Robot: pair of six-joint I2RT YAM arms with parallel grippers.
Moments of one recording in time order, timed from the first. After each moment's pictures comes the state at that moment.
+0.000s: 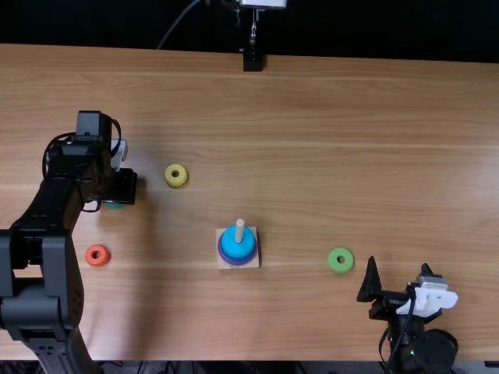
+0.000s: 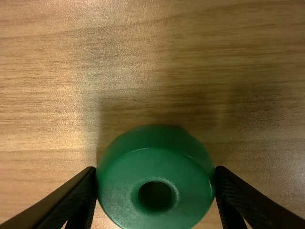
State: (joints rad) left arm 0.02 2.03 1.42 -0.79 -0.02 0.03; right arm -0.05 0.01 0.08 -0.26 0.03 0.05
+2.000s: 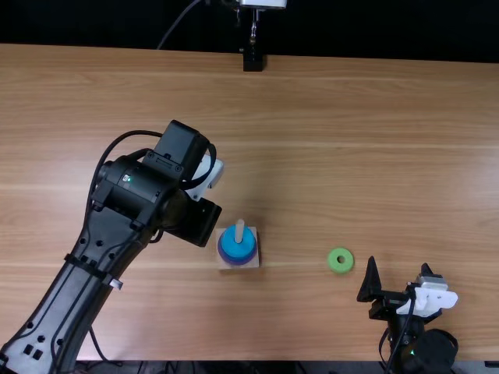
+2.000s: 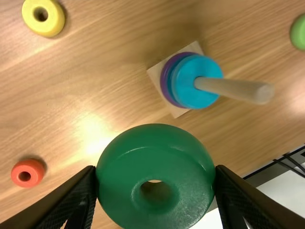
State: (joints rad) left arm -0.47 1.64 1.71 -1.36 0.11 -0.07; right arm -0.05 0.01 0.08 -0.26 0.03 0.05
